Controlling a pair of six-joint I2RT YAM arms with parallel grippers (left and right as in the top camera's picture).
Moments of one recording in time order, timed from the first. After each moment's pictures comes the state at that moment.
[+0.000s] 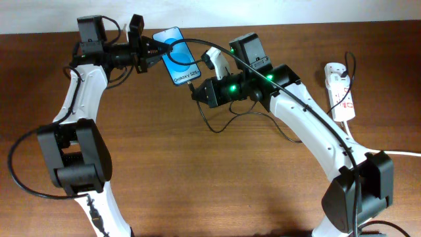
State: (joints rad) left arm 0.09 2.13 1.76 -0.31 1.47 -0.78; right arm 0.45 1.82 1.61 -0.66 -0.71 0.23
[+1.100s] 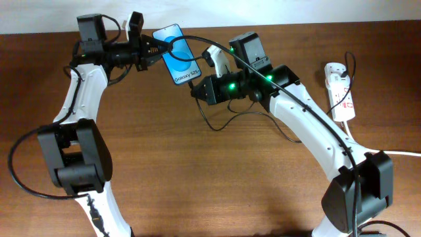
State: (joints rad) left arm 0.08 2.13 1.76 -0.30 1.46 -0.71; right arm 0.45 1.82 1.60 -0.60 -0.70 0.29
